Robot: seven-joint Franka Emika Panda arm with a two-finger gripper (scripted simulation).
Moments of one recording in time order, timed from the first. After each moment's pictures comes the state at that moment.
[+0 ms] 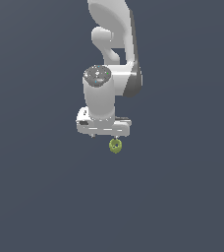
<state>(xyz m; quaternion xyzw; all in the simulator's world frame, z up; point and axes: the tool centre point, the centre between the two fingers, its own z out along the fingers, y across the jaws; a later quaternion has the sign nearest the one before) 0.000 -0.032 0.152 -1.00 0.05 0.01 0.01</state>
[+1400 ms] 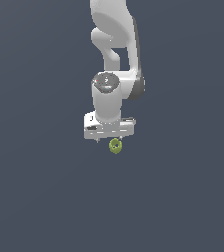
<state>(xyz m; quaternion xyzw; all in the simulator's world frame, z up) -0.005 -0.012 0.128 -1.00 -0.05 0.00 0.00</state>
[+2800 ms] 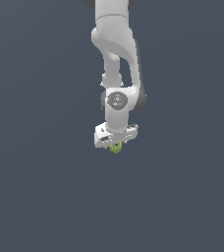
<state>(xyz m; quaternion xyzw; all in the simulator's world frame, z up) -0.021 0.018 0.051 -0.99 -0.15 0.00 0.00</state>
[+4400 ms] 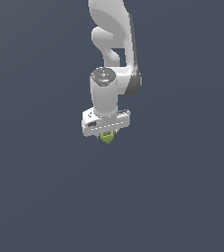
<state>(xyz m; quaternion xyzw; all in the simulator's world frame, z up) -0.032 -0.023 0.128 -0.99 -0.15 0.00 0.00</state>
